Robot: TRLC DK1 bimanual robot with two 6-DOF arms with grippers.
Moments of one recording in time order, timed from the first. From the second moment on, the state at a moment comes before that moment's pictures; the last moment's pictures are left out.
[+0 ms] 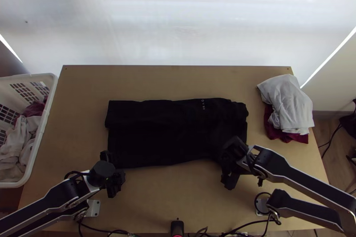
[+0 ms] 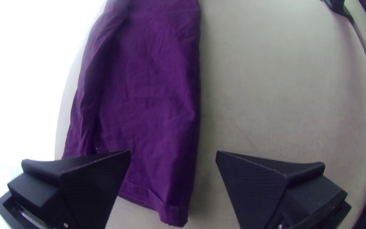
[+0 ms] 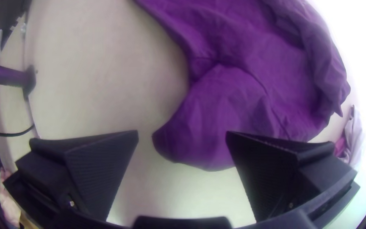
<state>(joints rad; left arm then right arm) -0.88 0.60 0.32 -0.57 -0.26 0.68 0.87 1.10 0.69 -0.85 0.00 -0.21</state>
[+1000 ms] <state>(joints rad) -0.74 0.68 0.28 -0.45 -0.17 0.77 0.83 1.25 0.64 -0.66 0.05 -0.21</state>
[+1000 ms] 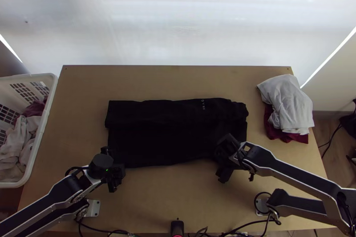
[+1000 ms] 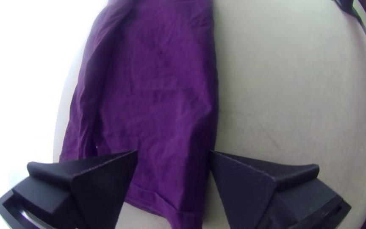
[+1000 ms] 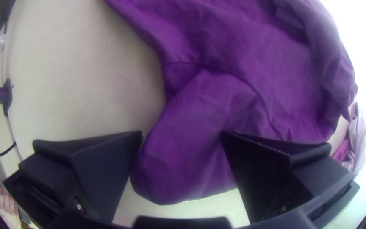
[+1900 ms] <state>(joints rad) -0.62 0.71 0.35 -0.51 -0.10 0.73 0.77 1.11 0.65 -0.65 0.04 -0.29</state>
